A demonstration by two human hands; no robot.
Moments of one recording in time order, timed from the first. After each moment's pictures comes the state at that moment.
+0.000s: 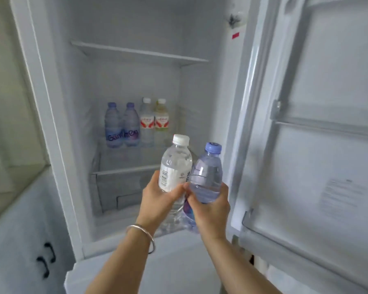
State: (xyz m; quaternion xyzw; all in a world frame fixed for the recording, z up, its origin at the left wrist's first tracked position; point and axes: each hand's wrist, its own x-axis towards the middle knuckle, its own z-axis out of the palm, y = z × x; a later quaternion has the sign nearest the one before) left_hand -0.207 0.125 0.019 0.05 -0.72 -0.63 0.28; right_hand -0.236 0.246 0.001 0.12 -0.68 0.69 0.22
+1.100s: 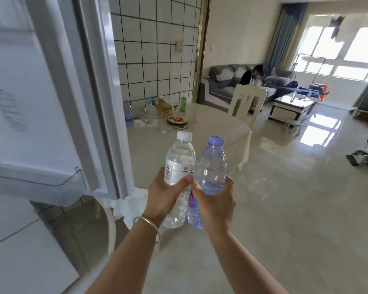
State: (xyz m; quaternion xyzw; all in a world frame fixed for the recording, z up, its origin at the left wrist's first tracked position) left_hand -0.155 0.821 -0.077 -0.05 -0.71 -0.70 0.03; right_hand -0.113 0.936 -0.072 -0.22 -0.73 0.59 0.27
